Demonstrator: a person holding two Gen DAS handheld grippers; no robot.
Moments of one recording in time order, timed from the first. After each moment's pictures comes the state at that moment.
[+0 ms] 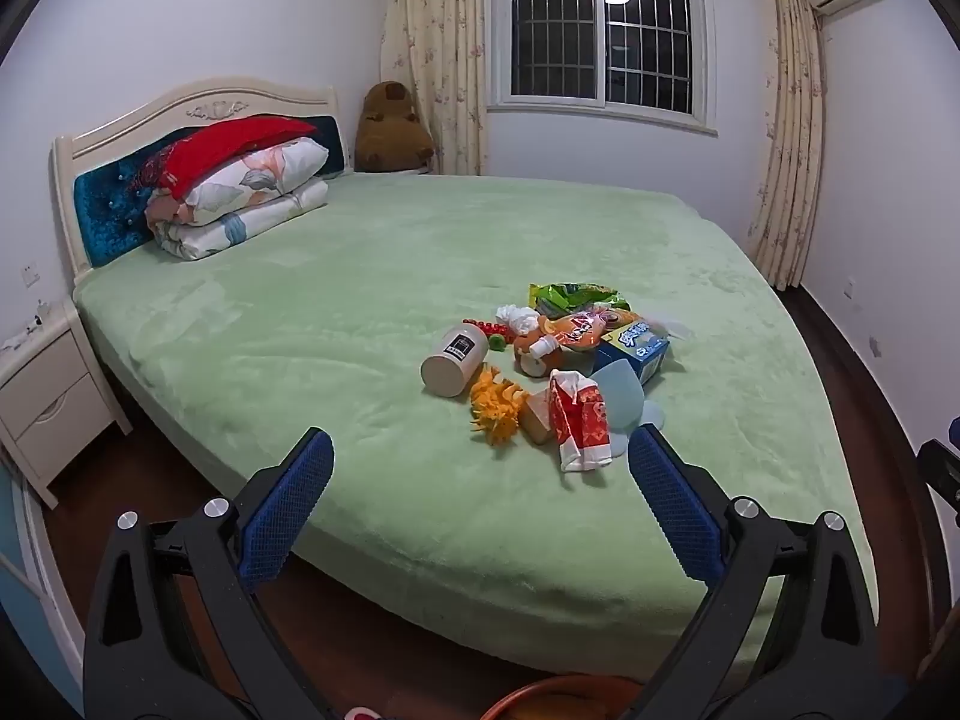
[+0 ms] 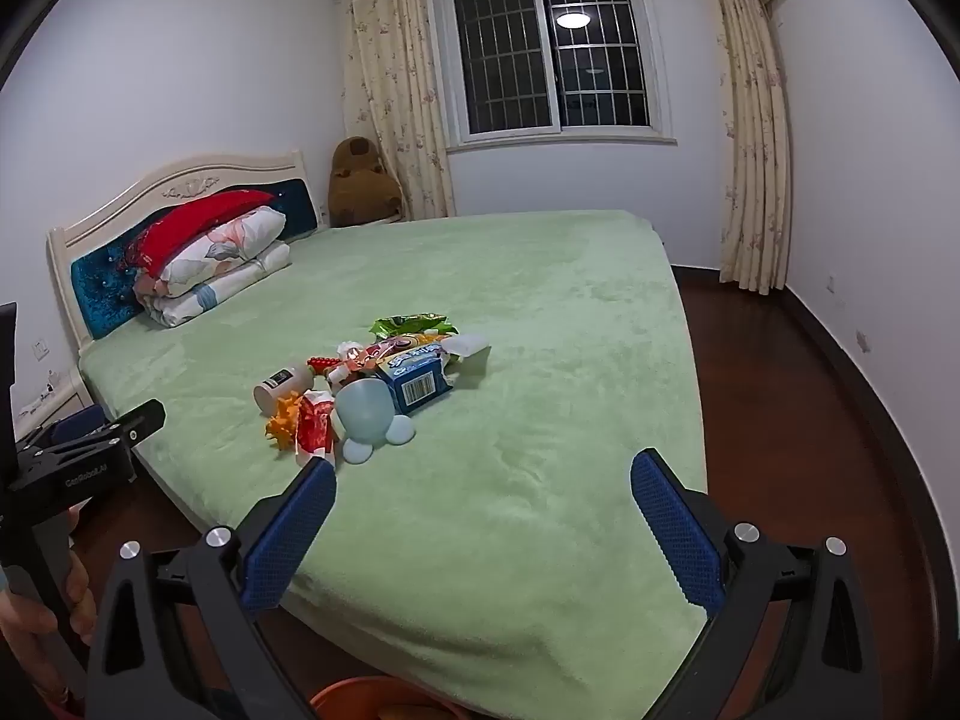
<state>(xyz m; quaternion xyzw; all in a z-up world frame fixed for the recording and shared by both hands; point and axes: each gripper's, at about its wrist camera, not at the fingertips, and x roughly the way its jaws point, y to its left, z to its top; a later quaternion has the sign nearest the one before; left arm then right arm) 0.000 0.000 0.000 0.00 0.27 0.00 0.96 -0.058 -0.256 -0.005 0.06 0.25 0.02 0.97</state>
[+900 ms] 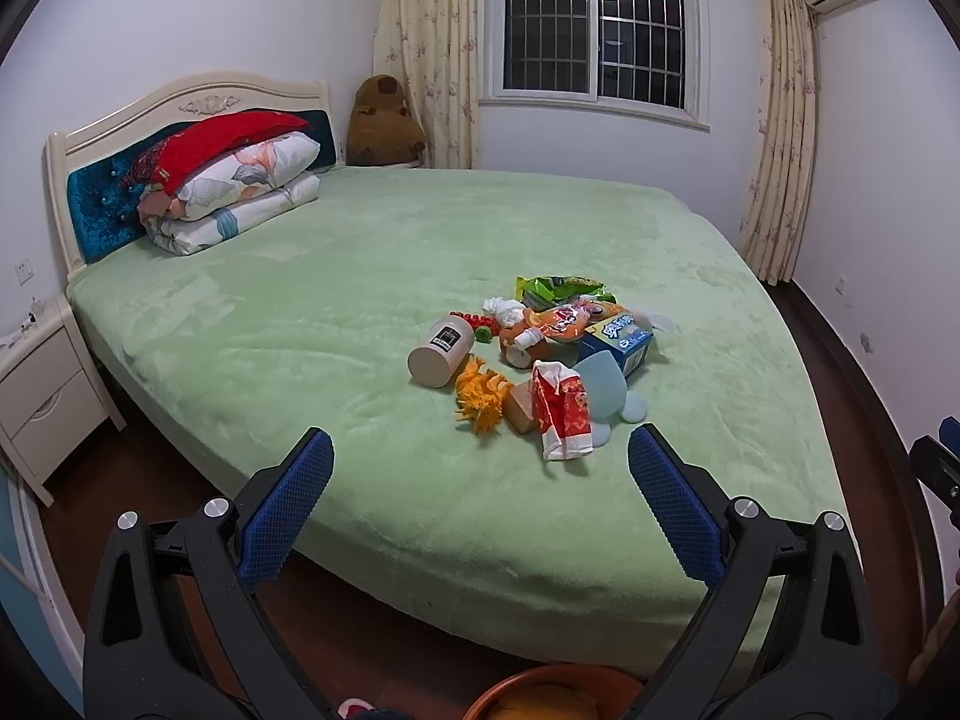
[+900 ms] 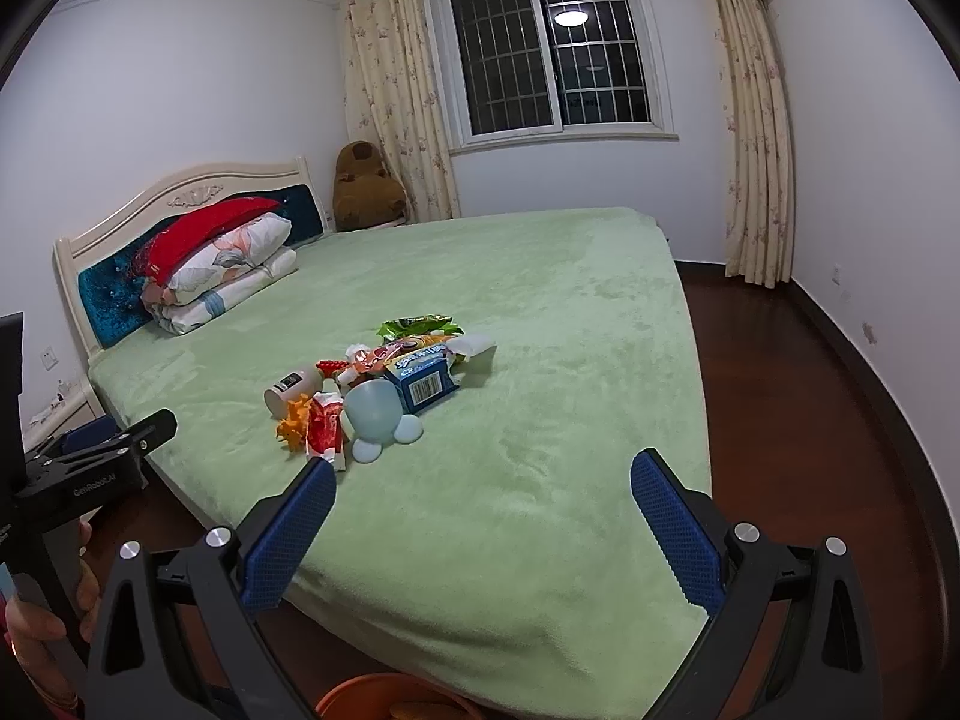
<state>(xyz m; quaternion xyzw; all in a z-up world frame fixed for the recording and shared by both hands) -0.006 -0.006 0.003 0.00 0.27 -0.01 0.96 -0.065 -0.258 0.001 0.07 0.25 0.03 0.97</state>
